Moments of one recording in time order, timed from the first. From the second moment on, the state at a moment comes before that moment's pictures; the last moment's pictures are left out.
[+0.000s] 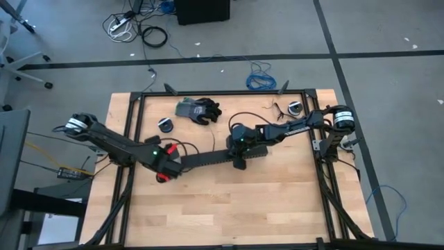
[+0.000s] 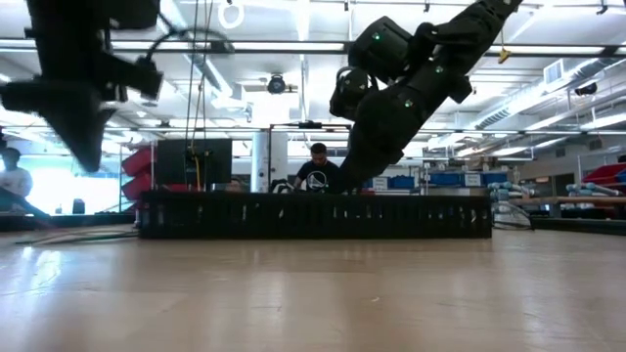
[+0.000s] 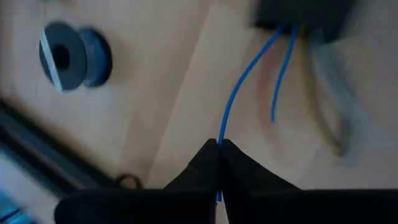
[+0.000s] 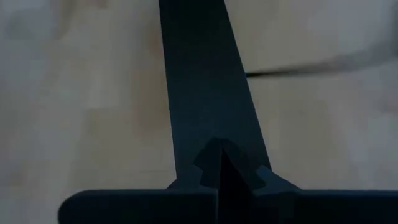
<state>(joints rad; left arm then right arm) -0.34 1.38 0.88 -1.20 -0.35 -0.76 -0.08 1.79 0.96 -0.03 -0.09 0.01</state>
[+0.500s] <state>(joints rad) -0.36 1.18 0.88 -1.16 -0.51 -0.77 -0.22 1.79 0.96 -0.01 -0.07 -0.03</state>
